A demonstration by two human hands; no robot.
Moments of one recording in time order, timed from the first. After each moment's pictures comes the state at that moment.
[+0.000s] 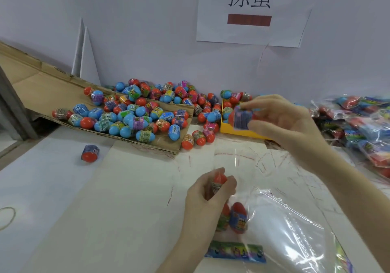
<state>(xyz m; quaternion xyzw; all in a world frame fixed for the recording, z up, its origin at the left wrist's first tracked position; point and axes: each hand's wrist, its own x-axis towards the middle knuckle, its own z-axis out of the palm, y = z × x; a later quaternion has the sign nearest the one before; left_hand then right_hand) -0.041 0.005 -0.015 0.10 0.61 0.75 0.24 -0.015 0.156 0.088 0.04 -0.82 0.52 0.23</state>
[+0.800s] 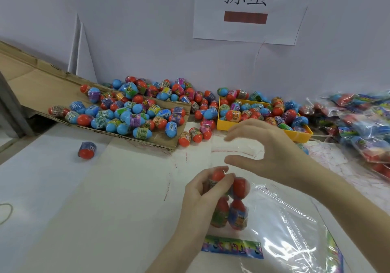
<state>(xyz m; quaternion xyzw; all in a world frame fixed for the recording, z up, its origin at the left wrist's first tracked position) -0.038 0.002 -0.008 0.13 0.61 0.74 0.27 -0.004 0.140 0.075 0.03 -0.97 0.21 0.13</state>
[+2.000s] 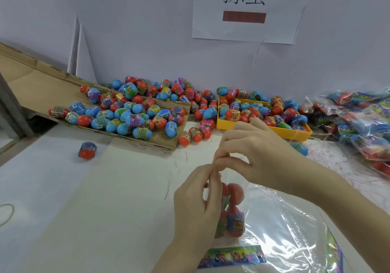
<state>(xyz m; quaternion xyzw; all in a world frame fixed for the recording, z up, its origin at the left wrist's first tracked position) -0.033 -0.004 -0.013 0.32 0.70 0.63 -0.12 -0.006 0.119 0.083 0.13 -0.98 0.04 0.12</state>
